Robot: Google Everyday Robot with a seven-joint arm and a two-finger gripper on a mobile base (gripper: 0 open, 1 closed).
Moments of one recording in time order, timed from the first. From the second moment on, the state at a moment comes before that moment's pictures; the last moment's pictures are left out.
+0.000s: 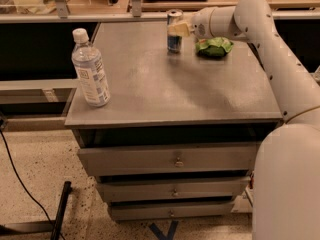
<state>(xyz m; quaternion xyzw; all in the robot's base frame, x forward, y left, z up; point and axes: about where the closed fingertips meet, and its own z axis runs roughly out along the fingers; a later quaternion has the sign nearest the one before) 0.852 -0.083 0.908 -0.37 0.71 0.21 0.56</state>
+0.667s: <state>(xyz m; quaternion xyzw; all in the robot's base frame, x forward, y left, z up) 0.810 -0.045 0.972 -0.42 0.67 0.25 0.56</state>
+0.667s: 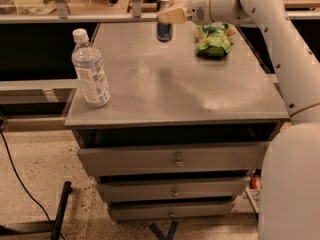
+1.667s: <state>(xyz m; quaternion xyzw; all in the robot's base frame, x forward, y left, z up) 0.775 -0.004 0.945 -0.47 0.65 0.29 0.52</state>
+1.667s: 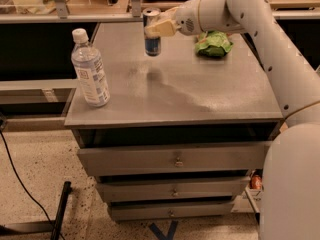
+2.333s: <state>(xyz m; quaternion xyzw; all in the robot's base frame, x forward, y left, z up) 0.701 0.059 0.909 -0.55 0.61 0.35 0.45</state>
